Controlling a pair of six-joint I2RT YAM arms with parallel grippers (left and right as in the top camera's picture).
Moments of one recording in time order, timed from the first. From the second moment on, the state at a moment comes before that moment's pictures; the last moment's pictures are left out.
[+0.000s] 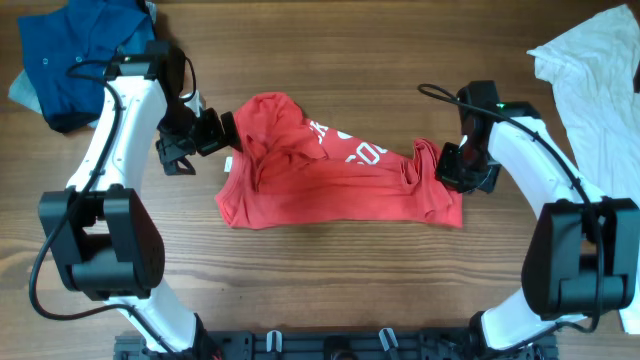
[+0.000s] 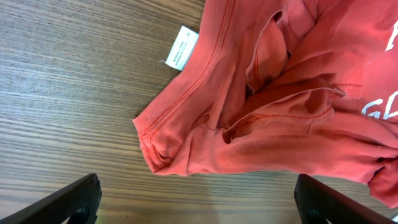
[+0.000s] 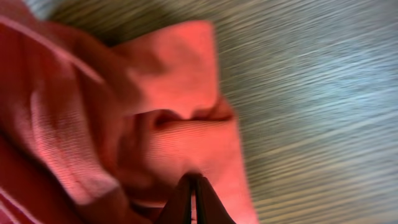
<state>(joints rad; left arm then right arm) 0.01 1.90 1.57 -1.33 0.25 -0.32 0.06 1.78 1.17 -1.01 -0.01 0.45</state>
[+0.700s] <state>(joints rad) 0.01 1.90 1.57 -1.32 0.25 -0.32 0.00 1.73 1.23 -1.07 -0.21 0.38</state>
